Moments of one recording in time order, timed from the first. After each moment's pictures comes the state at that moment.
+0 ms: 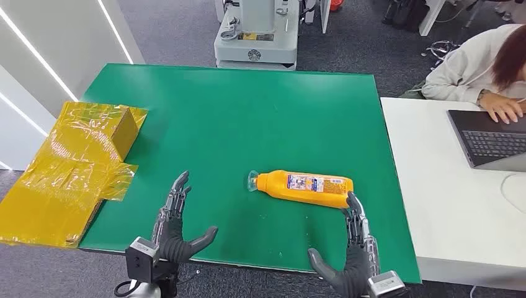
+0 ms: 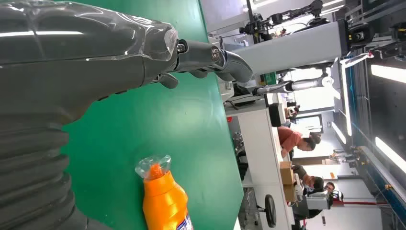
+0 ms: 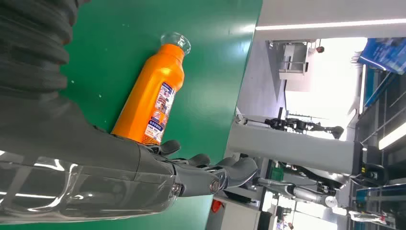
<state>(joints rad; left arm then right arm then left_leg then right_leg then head) 0.08 0.03 -0.44 -1.58 -0.03 0.30 -0.58 0.19 -0.04 0.46 -1.74 0.06 -0.27 -0.51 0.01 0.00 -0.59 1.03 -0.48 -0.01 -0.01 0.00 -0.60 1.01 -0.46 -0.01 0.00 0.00</state>
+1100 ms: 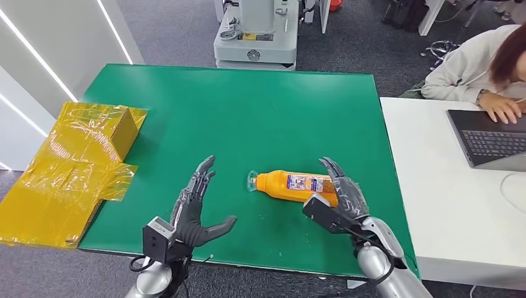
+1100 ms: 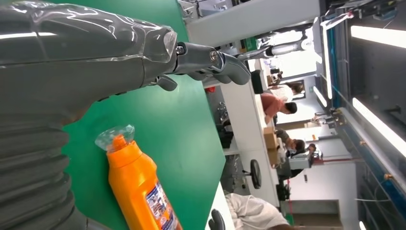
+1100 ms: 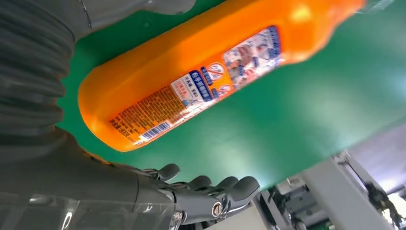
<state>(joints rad) -0.05 0.00 -0.48 -1.54 -0.05 0.16 -0.51 -0.34 -0.15 0.51 -1.23 0.65 -0.09 -0.10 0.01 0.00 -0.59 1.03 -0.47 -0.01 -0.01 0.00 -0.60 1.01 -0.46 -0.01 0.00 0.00</state>
